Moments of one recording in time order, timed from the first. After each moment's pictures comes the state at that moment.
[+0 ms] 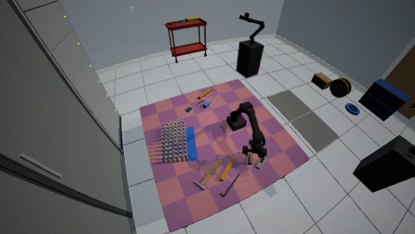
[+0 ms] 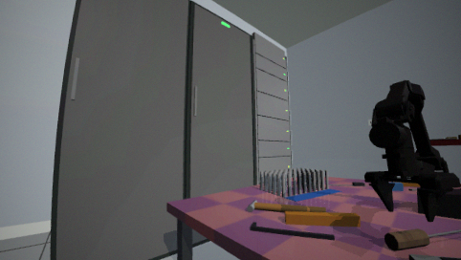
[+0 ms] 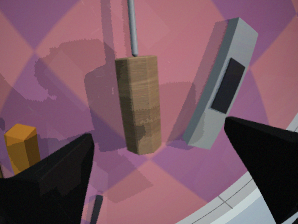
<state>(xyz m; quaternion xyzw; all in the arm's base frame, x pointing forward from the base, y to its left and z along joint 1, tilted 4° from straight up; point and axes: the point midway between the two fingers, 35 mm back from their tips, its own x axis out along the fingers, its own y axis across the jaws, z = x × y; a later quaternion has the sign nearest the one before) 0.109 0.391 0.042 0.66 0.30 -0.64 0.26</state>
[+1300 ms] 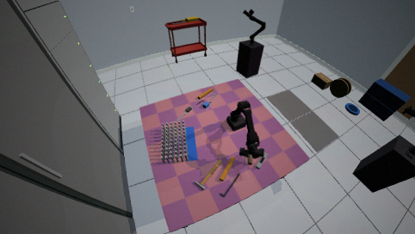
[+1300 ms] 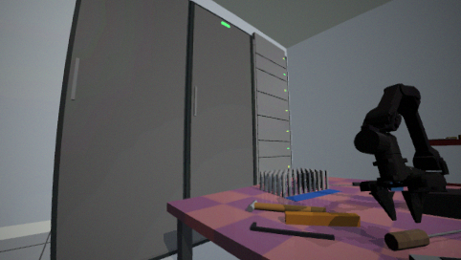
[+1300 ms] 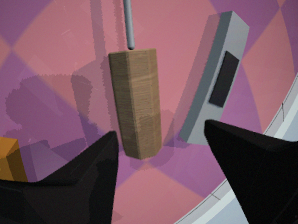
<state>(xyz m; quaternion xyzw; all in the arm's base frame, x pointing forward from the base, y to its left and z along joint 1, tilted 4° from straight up) 0.121 0.388 0.028 0.64 0.35 -0.65 0.21</state>
